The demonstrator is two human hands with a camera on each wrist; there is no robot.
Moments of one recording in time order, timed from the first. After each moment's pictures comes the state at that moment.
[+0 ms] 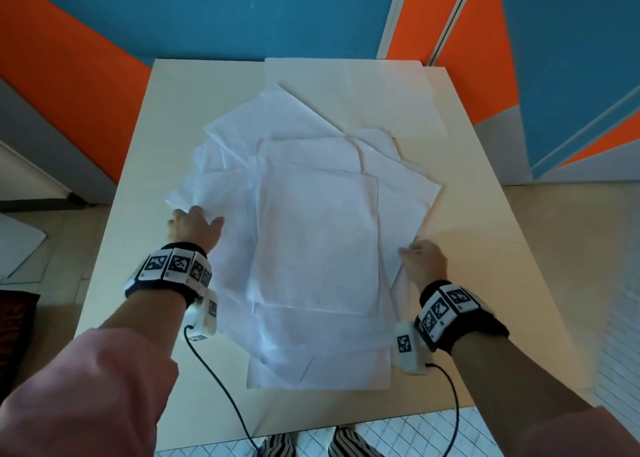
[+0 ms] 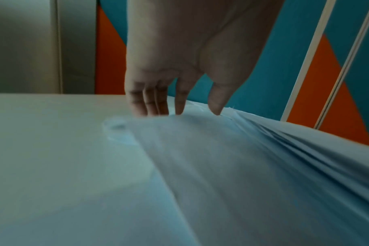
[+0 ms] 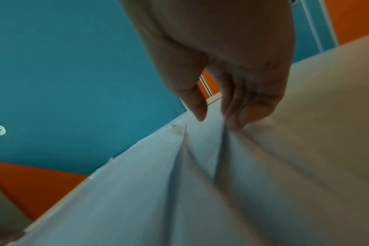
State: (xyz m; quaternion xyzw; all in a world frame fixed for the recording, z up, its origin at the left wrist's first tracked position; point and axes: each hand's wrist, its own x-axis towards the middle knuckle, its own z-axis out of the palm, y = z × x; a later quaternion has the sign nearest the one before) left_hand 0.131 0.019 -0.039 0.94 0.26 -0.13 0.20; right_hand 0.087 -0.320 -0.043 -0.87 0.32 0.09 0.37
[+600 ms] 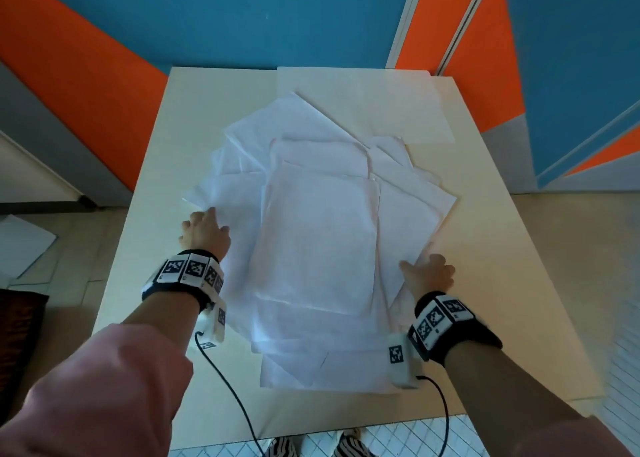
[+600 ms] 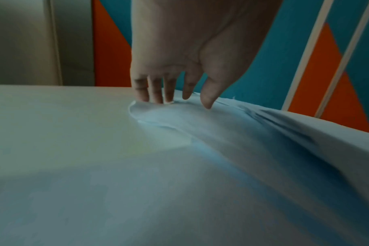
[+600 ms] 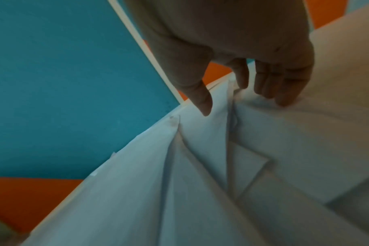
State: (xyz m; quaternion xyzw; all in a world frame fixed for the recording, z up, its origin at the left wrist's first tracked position) left_hand 0.124 0.029 -0.050 0.95 0.23 -0.13 0.18; right_hand 0.080 -0.300 -0.053 -0.84 0.42 0.12 0.32
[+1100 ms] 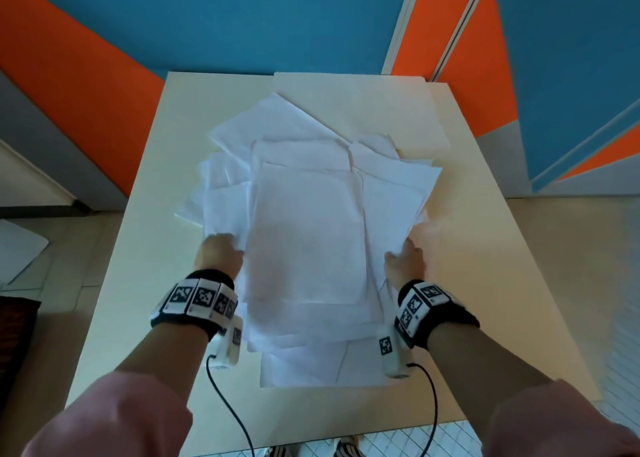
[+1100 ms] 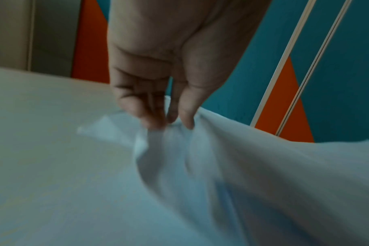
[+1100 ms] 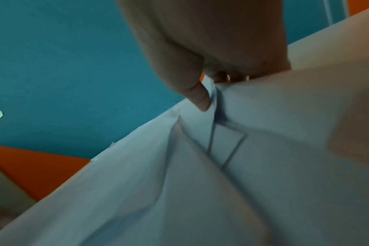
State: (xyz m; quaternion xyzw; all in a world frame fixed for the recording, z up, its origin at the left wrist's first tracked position) left_hand 0.105 0.003 -0.046 0.94 0.21 -0.14 0.22; right_hand 0.101 -0.276 -0.053 -0.89 0.31 0.12 0.32
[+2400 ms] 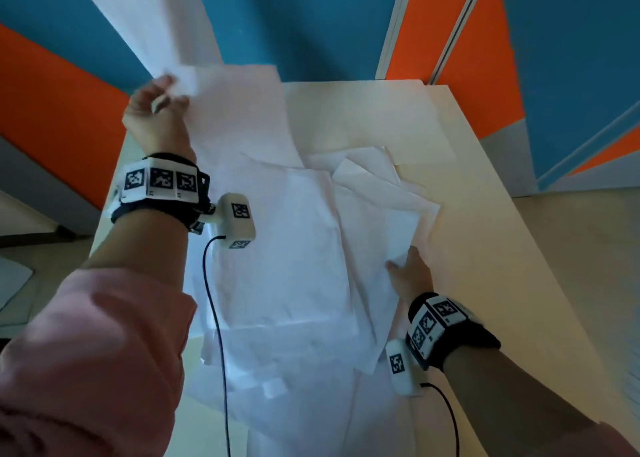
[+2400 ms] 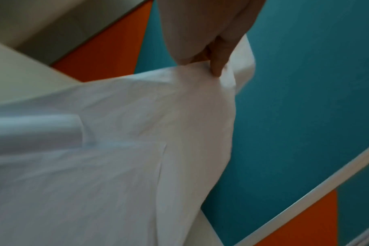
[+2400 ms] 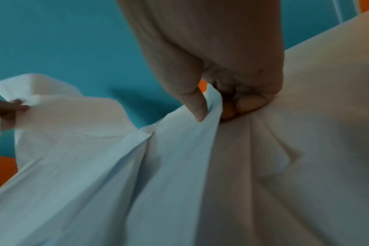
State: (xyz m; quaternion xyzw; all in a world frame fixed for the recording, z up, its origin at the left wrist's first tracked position) left_hand 0.312 0.016 0.044 0.57 0.22 0.30 0.74; right_hand 0.157 -0.297 -0.063 -0.87 0.30 0.16 0.37
